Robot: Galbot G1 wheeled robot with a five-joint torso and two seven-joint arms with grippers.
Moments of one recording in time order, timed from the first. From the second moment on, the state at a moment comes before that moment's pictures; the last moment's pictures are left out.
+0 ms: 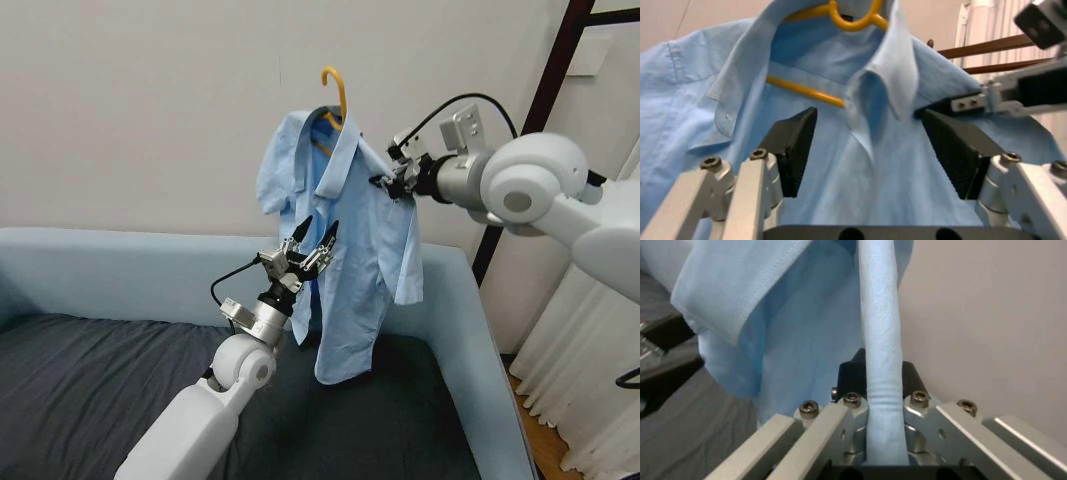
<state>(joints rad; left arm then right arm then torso) 0.66 -1.20 -0.01 -1.69 -0.78 -0.32 0.10 0.43 0.66 -0.66 1.87 1.42 -0.73 0.32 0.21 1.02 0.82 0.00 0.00</state>
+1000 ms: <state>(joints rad) 0.50 -1.18 0.02 -1.54 -0.85 -0.35 0.14 0.35 0.63 -0.61 1.87 1.33 -0.73 0.24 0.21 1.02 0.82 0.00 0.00</state>
